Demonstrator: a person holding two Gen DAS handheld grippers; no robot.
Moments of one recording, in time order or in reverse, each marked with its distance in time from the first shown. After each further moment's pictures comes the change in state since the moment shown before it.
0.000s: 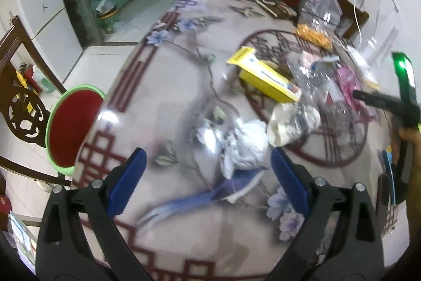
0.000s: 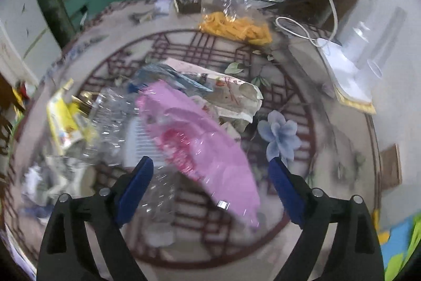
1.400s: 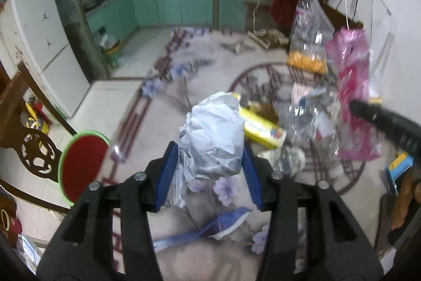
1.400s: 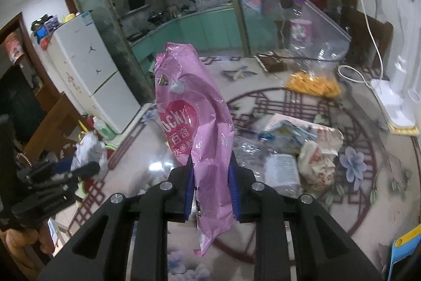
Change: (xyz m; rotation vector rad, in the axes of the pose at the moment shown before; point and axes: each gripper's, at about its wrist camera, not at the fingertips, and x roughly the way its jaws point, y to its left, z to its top) left arm -0.038 -0.040 0.049 0.060 -0.184 0.067; right arm -0.115 0.081 -0.005 0.016 -0.303 0.398
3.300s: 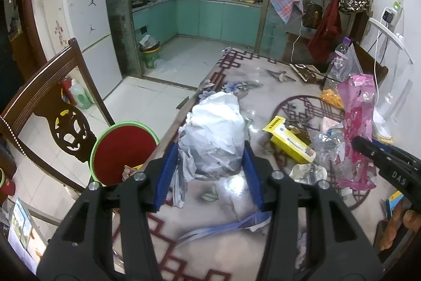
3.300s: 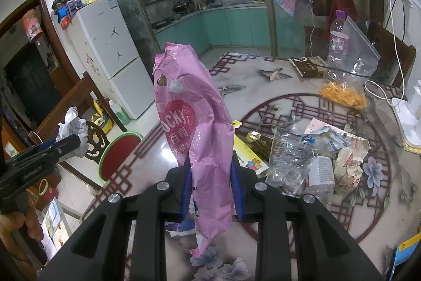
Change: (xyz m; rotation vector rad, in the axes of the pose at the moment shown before) left arm -0.058 0.081 -0.020 -0.195 -0.080 0.123; right arm -0.001 0.071 -0.006 -0.101 0.034 0.061
